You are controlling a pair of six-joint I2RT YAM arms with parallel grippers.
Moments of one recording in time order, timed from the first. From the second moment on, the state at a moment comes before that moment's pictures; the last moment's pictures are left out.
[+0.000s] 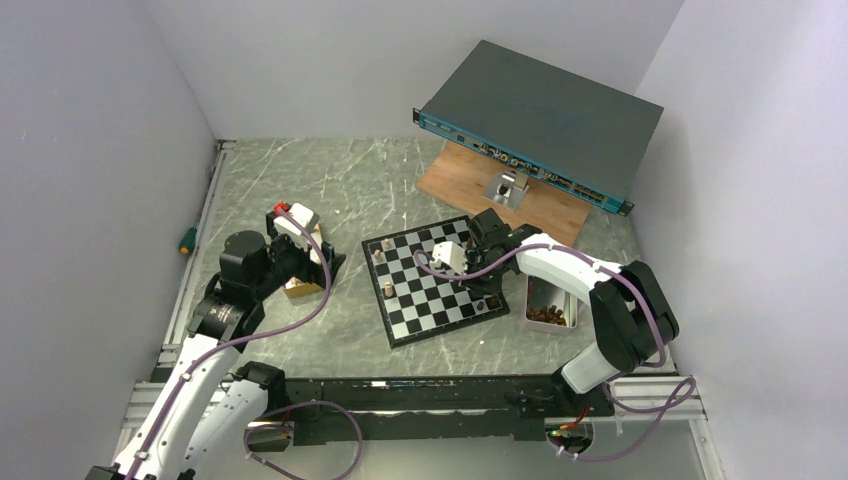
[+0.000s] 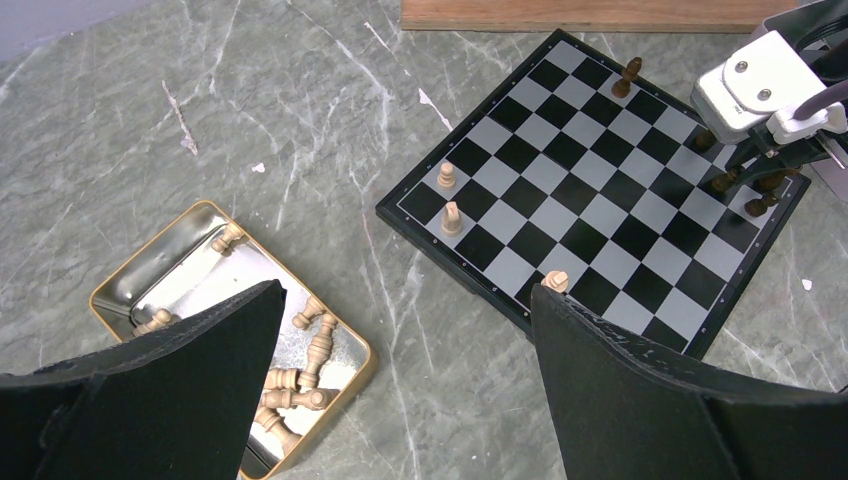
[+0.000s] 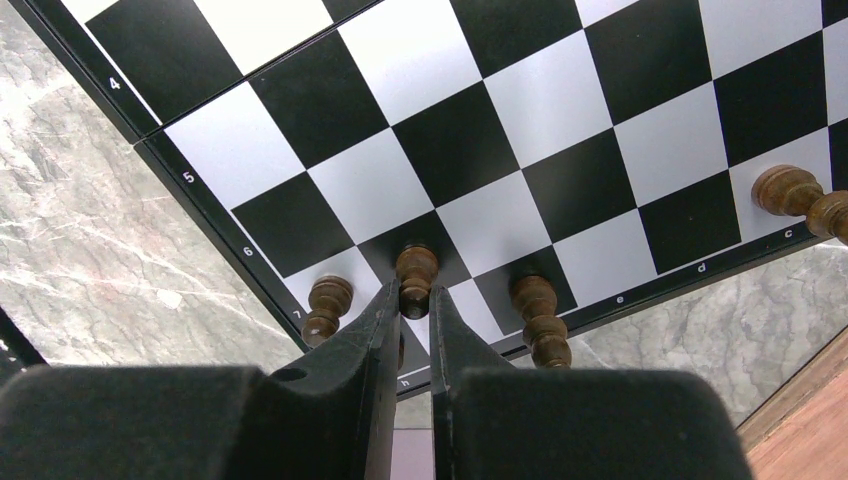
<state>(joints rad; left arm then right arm) -0.28 0.66 0.68 -0.32 0.26 0.08 0.56 1.54 0.94 -0.67 -0.27 -0.79</state>
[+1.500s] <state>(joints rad) -0.28 0.66 0.68 -0.32 0.26 0.08 0.56 1.54 0.94 -0.67 -0.28 -0.78</state>
